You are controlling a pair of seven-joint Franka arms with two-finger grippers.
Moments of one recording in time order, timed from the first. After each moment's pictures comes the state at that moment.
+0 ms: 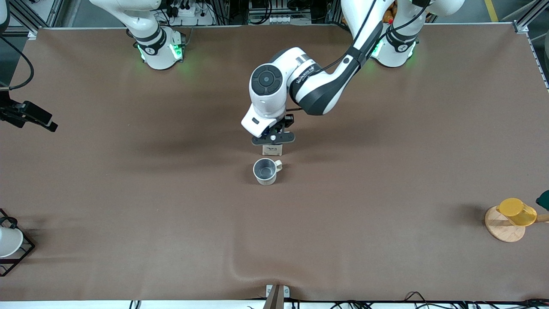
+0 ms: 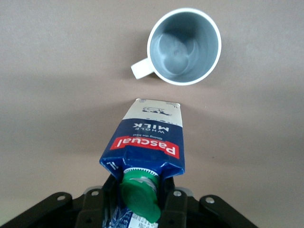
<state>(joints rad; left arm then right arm) -0.75 0.63 -0.11 -1.33 -0.04 1.88 -0.92 -0.09 -0.06 -0.05 -1.75 0.06 1.76 0.01</state>
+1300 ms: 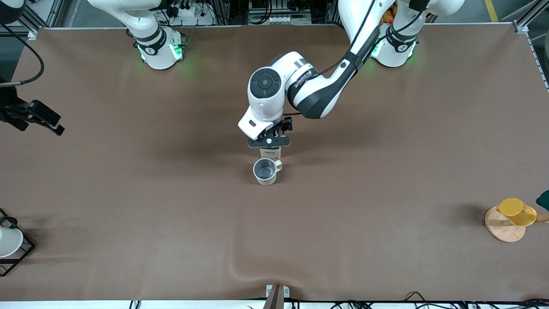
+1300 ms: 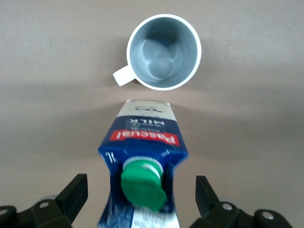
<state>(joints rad) -0.76 0.65 -0.12 -1.29 -0.04 1.90 -0.88 0.01 -0.03 -0.04 -1.62 0.01 1.74 0.13</state>
